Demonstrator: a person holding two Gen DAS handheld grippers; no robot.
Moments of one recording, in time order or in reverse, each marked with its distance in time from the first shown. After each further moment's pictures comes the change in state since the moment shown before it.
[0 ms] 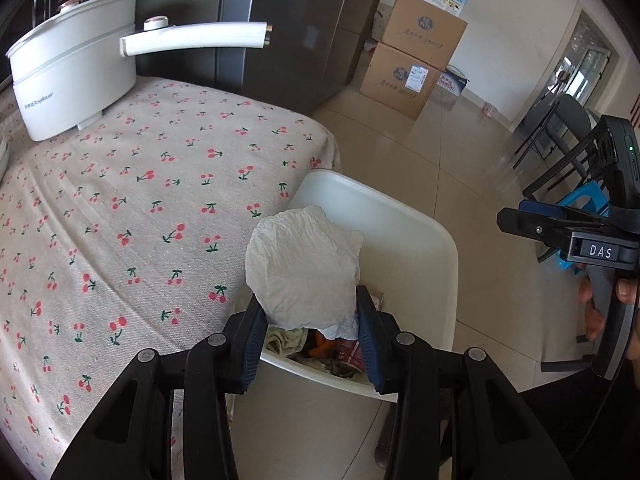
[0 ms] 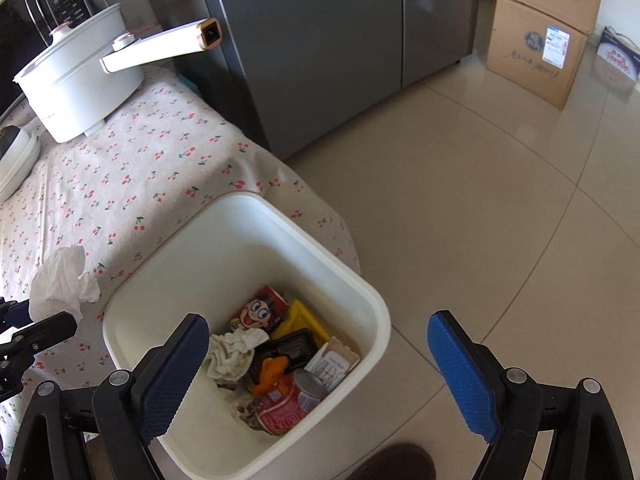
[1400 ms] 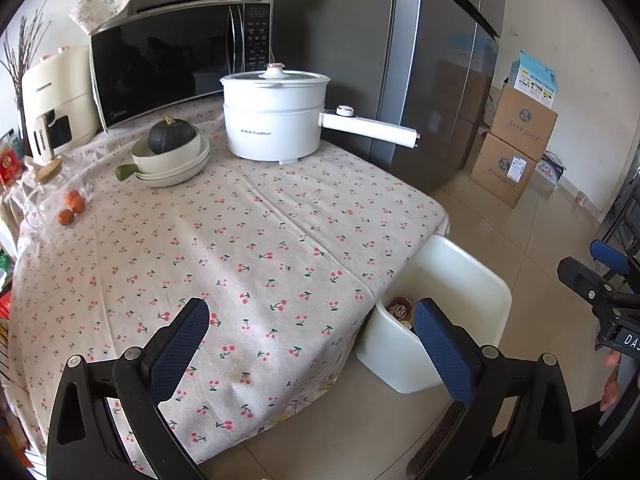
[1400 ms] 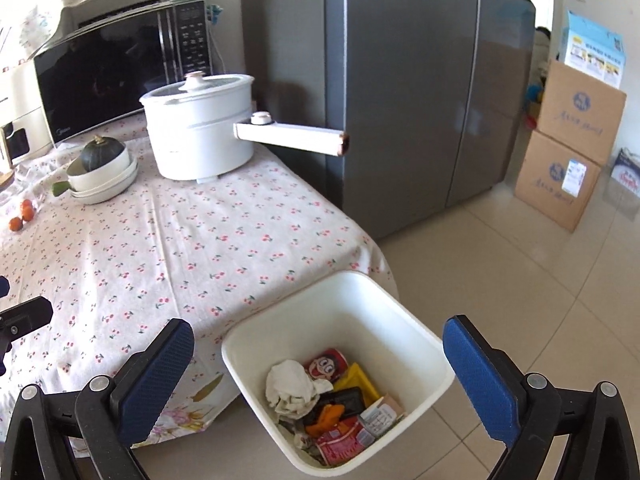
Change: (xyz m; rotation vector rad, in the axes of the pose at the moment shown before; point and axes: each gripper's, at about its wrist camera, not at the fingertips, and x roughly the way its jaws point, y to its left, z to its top) left arm -0.192 0.031 -0.085 -0.237 -0.282 0.415; right arm -0.119 0.141 -0.048 -0.240 -0.350 0.024
